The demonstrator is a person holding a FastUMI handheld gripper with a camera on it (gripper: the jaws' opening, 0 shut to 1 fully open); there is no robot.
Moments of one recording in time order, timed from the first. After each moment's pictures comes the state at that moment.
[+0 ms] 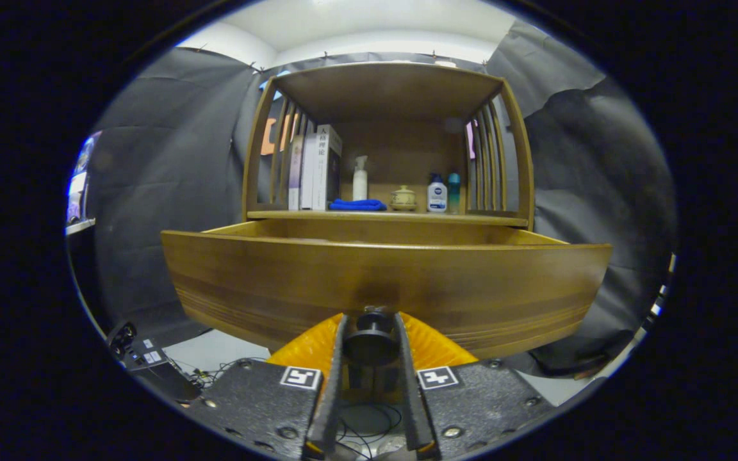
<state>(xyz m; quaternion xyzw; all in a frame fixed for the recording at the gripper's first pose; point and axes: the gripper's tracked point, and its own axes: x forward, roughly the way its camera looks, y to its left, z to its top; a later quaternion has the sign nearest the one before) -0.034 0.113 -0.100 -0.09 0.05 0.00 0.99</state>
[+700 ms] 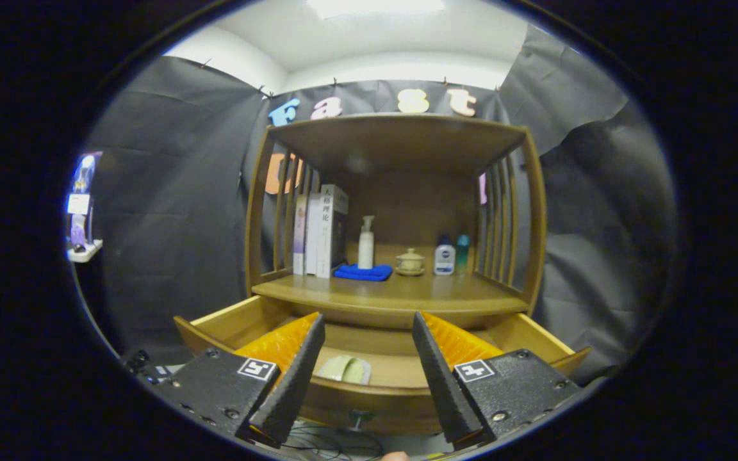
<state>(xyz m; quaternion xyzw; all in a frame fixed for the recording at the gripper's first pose) 0.012 0.144 0.030 -0.10 0.05 0.05 0.99</state>
